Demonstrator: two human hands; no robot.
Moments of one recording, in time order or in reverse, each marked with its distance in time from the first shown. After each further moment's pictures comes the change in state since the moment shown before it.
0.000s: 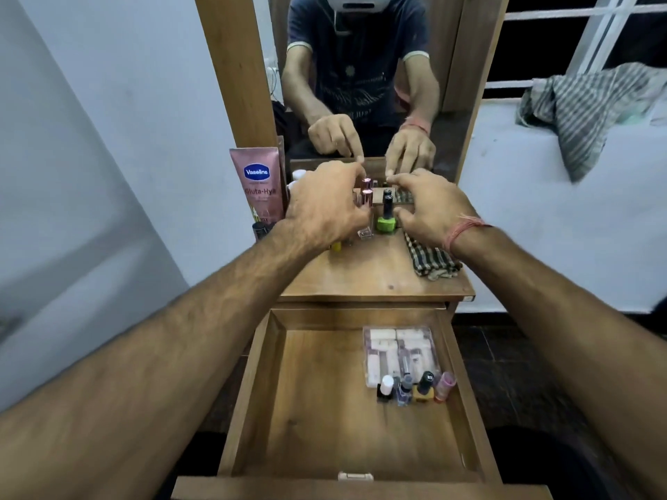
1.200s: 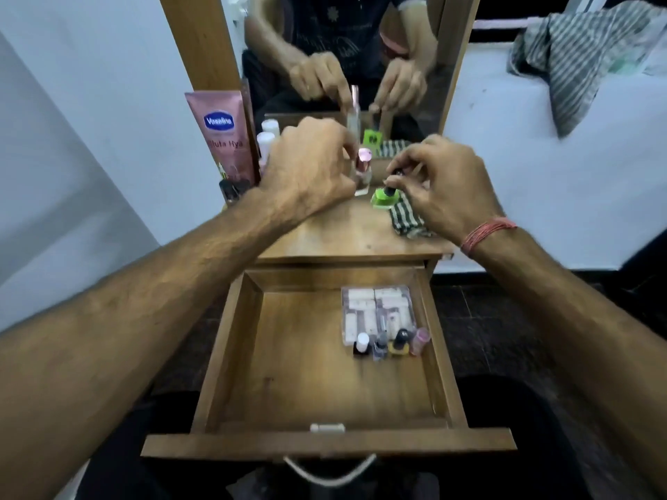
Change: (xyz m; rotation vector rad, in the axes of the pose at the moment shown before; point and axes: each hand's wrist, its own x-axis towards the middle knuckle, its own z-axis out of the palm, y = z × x) left_hand -0.016 0.012 0.013 -0.047 -0.046 0.043; right_hand -0.063 0.023 -0.004 0.163 0.212 -0.042
